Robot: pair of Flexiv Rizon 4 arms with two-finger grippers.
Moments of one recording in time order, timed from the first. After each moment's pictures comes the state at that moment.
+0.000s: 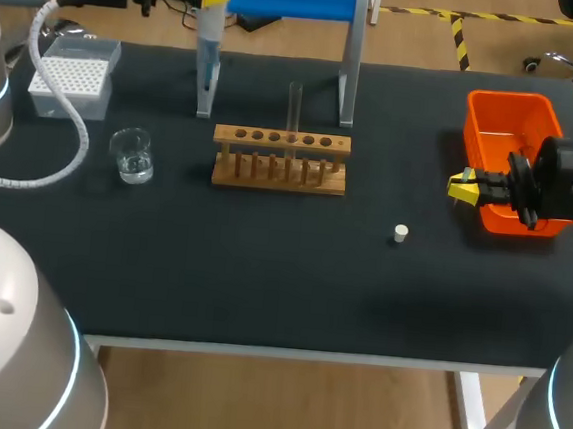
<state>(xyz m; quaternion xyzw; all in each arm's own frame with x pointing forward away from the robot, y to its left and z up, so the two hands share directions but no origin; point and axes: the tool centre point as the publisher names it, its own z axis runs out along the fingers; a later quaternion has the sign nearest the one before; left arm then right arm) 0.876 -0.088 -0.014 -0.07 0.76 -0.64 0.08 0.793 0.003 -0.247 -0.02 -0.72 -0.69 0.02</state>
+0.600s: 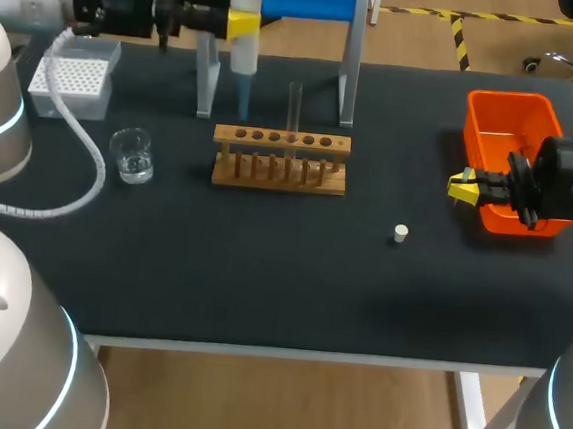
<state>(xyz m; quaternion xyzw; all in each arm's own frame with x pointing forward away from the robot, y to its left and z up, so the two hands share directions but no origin) 0.810 -0.131 -0.012 -0.03 0.74 -0.68 0.02 0.793 0.003 -0.247 -0.02 -0.72 -0.69 0.02</state>
